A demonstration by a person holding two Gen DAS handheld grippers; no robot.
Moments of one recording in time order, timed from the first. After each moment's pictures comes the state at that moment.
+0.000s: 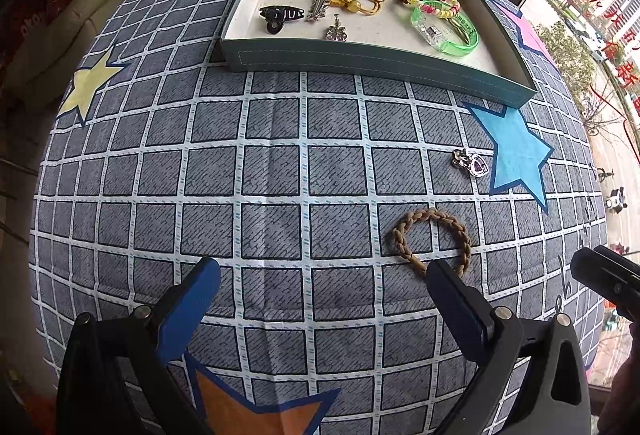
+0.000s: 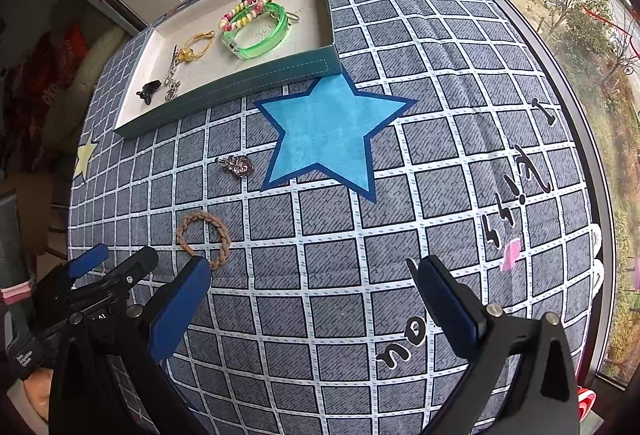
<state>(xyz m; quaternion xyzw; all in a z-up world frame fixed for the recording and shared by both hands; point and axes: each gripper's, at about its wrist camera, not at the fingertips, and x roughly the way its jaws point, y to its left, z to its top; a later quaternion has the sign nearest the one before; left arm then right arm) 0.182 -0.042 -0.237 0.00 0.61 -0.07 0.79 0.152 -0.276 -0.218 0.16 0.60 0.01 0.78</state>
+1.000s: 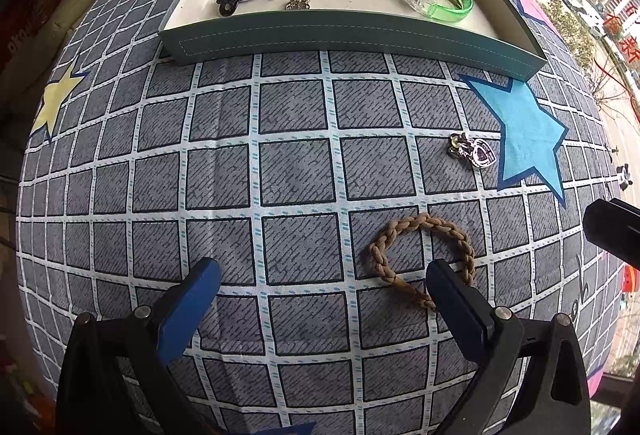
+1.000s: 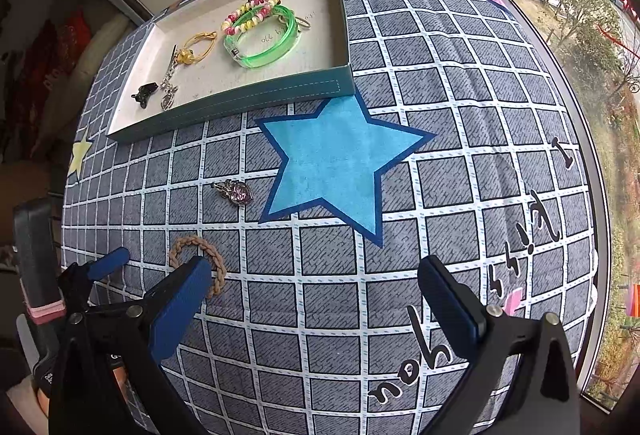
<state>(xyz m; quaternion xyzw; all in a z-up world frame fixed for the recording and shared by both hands) 0.213 -0.084 -0.280 0.03 0.63 -0.08 0.78 0.186 -0.274 -0.227 0.13 0.61 0.02 0.78</state>
